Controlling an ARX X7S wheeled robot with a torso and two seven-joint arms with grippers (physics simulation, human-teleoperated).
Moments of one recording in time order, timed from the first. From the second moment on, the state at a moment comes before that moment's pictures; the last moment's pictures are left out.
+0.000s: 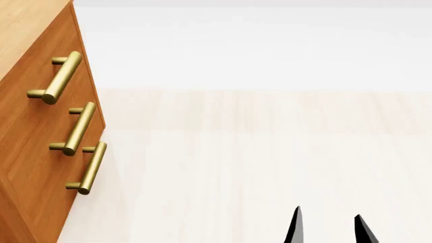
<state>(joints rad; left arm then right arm) -2.03 -0.18 0.02 -1.27 -0.41 -0.73 -0.11 0.00 0.57 -0.38 -0.21 0.70 -0.29 0.36</state>
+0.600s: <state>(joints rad) -2.12 -0.21 -0.35 -1.30 -0.48 -0.72 -0.41 -0.01 0.58 -0.37 -0.20 0.72 -0.30 0.36</state>
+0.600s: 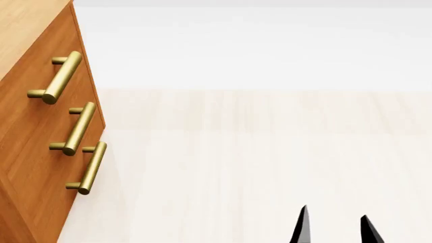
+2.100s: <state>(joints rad) -2.06 -0.15 -0.62 -0.86 -0.55 -0.89 -1.17 0.02 0.57 -0.35 -0.16 0.74 -0.28 0.37</state>
